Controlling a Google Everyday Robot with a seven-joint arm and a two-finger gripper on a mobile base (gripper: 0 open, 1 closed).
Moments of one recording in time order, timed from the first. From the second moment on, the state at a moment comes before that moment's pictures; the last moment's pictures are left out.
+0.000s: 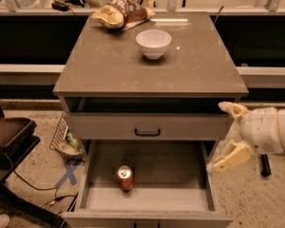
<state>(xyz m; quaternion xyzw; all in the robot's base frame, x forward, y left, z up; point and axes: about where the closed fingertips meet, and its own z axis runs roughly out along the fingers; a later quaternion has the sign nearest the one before) 0.444 -0.186 0.802 -0.53 0.72 0.19 0.40</state>
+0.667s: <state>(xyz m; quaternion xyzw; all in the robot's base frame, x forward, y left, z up) 0.435 -0.189 0.769 -0.48 0.66 0.25 0.52</state>
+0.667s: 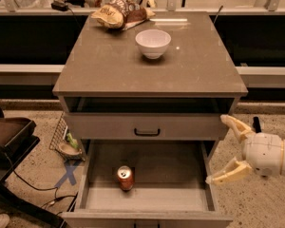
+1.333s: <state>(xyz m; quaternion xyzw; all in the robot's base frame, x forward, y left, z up) 0.438 -0.170 0.748 -0.49 0.66 0.26 0.50</state>
